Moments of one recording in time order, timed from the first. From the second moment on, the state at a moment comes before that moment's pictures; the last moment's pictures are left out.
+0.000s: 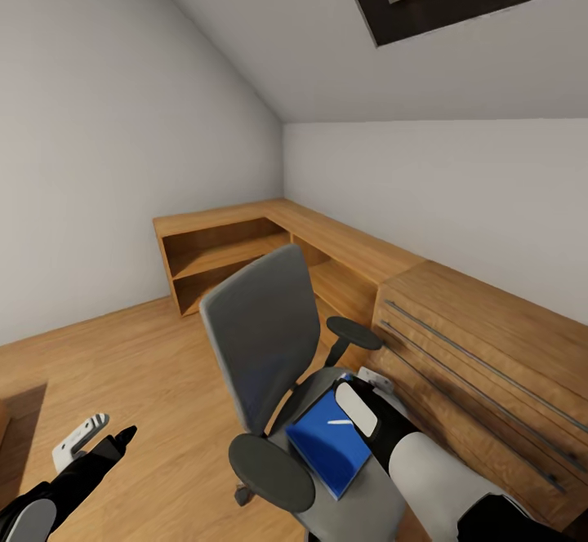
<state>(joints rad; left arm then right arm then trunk) -0.01 0.13 0.27 -1.58 0.87 0.56 0.38 -0.77 0.13 0.44 -0.50 -0.90 0.22 -0.72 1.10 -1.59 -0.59</state>
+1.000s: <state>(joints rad) -0.01 0.13 0.29 -1.58 0.87 0.56 0.38 -0.77 0.13 0.44 -0.50 -0.90 0.22 -0.72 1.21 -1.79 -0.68</state>
